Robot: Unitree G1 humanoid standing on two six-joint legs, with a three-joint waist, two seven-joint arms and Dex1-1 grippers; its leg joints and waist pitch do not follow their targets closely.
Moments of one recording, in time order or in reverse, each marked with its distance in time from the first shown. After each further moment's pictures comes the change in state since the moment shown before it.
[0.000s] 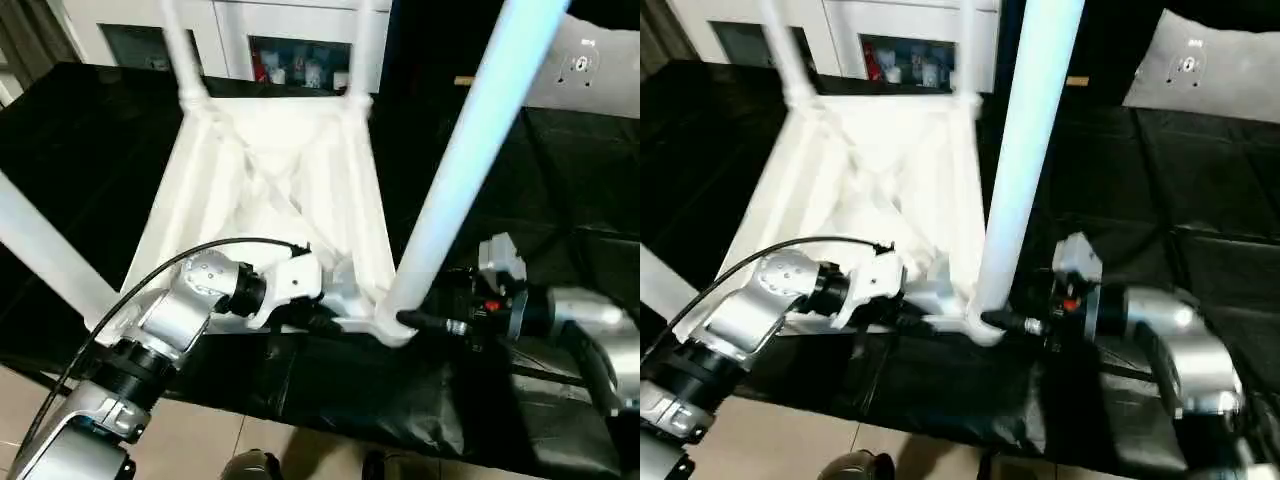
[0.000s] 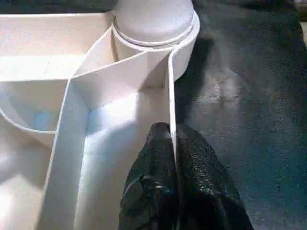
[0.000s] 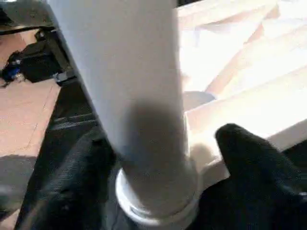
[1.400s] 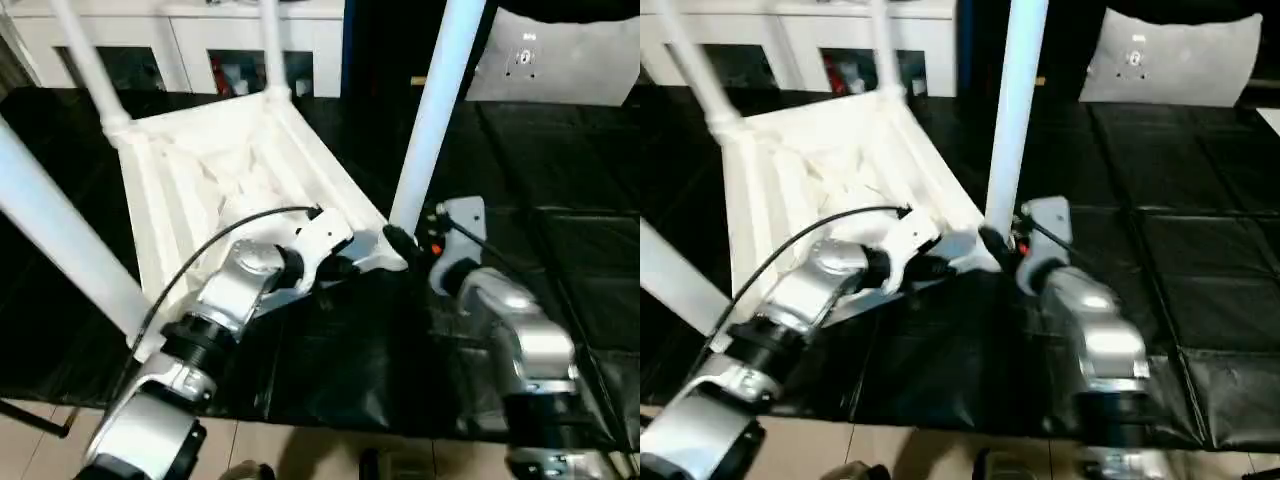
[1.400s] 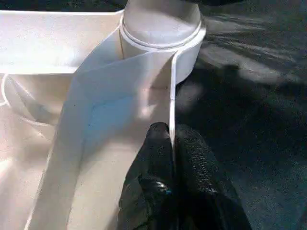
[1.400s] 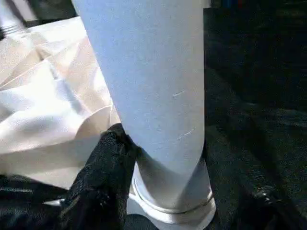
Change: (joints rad) left arm -0.147 -0.286 0.118 0.233 0.066 0.232 0.470; right arm -0.069 0.478 -0.116 -0.090 -0.205 0.261 -0.931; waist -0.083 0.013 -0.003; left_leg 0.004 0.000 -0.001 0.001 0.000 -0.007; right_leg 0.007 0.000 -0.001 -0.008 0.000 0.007
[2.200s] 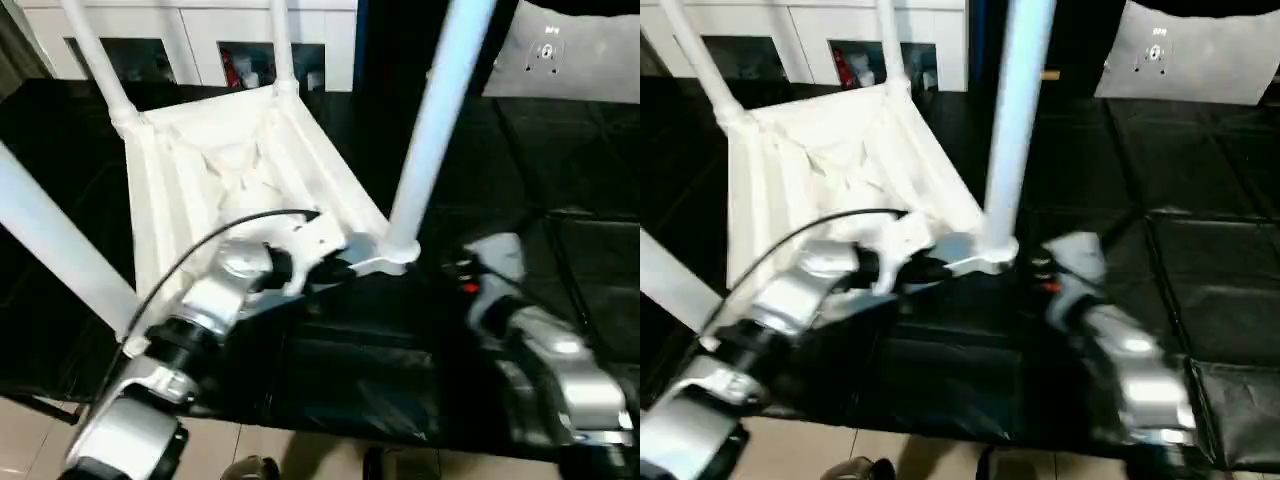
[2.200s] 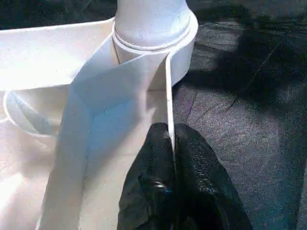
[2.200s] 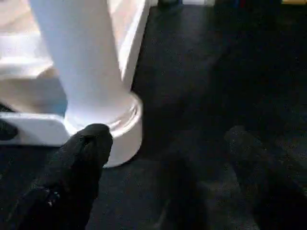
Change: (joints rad) left arm 0.025 0.095 -0.026 0.000 -0.003 -0.187 -0.101; right arm 0.204 -0.231 -0.051 -0.100 0.051 -0.167 0.206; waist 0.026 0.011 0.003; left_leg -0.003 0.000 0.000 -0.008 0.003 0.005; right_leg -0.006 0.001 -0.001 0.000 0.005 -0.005
